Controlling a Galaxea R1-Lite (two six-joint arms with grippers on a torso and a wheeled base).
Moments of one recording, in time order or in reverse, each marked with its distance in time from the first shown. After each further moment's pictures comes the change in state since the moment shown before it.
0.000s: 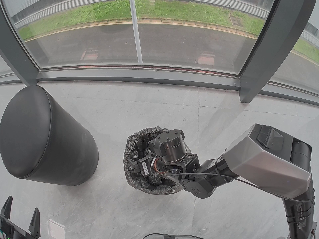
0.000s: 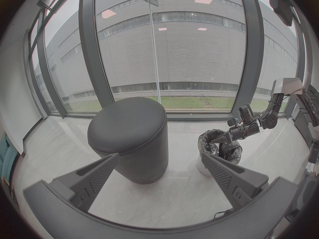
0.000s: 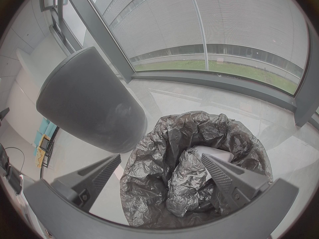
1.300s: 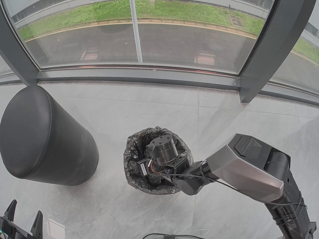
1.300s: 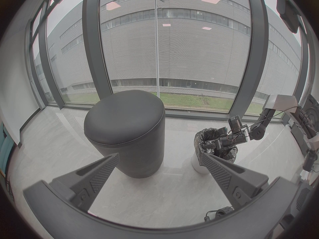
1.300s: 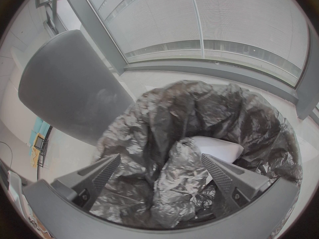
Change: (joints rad) left arm -0.004 0.000 0.000 0.045 -0.020 -0.063; right arm -0.029 0.166 -0.188 0.067 -0.005 -0.002
